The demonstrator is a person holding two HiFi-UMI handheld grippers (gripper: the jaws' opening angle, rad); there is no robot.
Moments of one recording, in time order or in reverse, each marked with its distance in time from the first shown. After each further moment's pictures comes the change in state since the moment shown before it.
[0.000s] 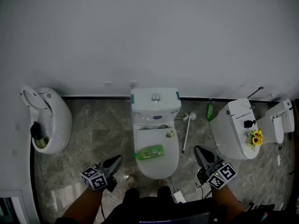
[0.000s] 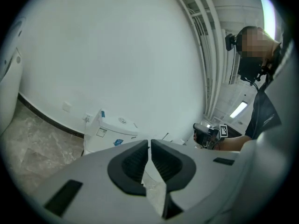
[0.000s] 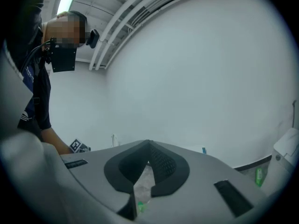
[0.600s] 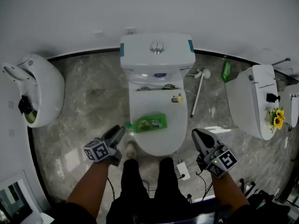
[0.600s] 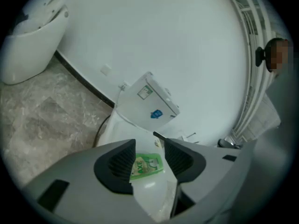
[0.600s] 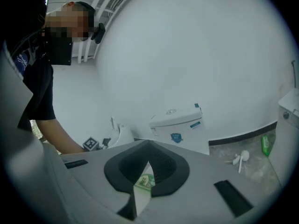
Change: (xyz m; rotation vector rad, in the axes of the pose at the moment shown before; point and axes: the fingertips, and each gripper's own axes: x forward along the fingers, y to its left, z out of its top) left arm 0.199 0.260 -0.238 -0.366 0.069 0.280; right arm 0.085 -0.183 -0.309 0.138 0.214 0.057
